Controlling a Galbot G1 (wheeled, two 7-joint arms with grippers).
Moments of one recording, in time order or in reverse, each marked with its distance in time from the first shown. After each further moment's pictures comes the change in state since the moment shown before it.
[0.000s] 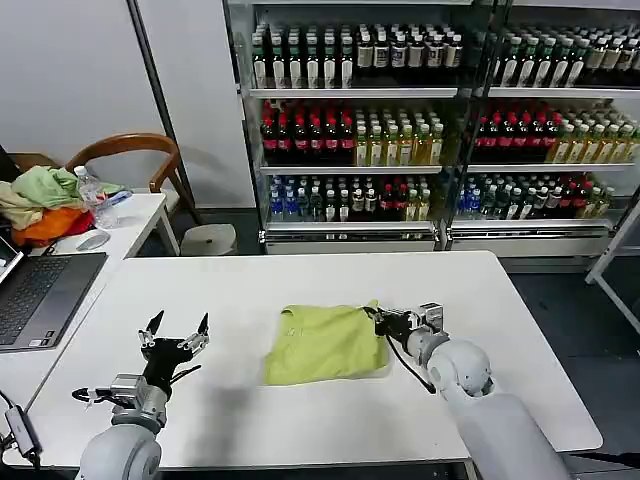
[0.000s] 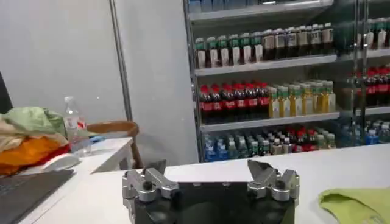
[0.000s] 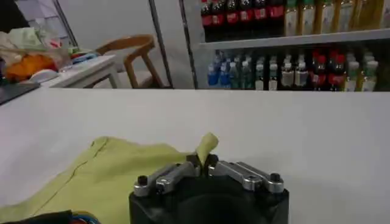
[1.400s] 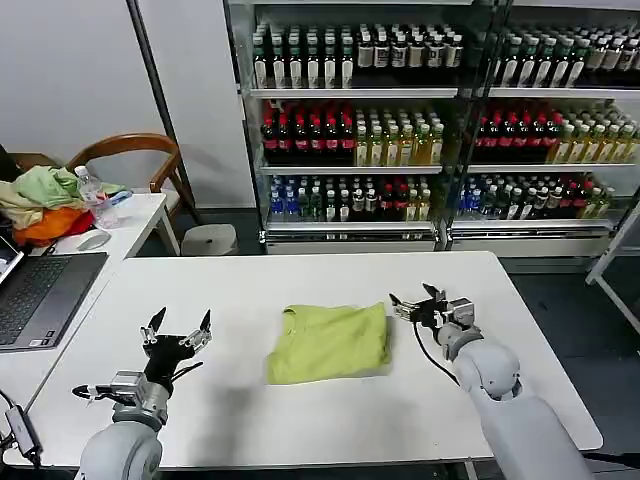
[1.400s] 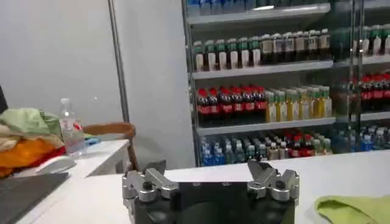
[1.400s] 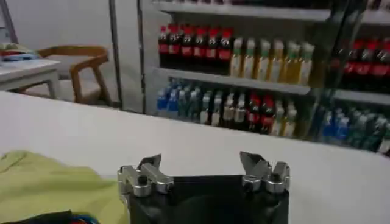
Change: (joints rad) left arm -0.010 0.002 0.005 -0.014 -0.015 0.003 0.001; right arm -0.054 -0.052 0.099 0.054 -0.184 0.103 0.081
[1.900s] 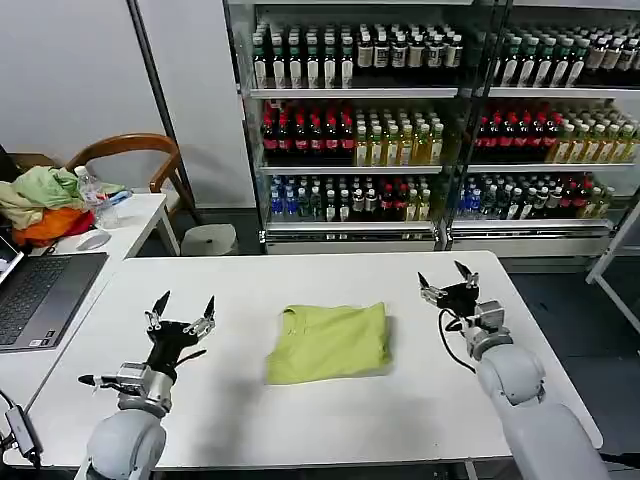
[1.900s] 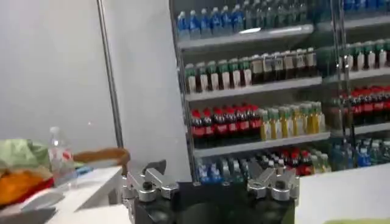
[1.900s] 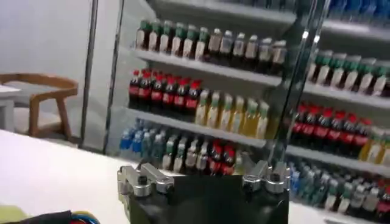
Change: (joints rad) left arm -0.065 -0.011 0.013 0.060 0.069 -0.100 0.057; right arm -0.056 -0.042 0.083 0.022 -0.098 0.223 0.025
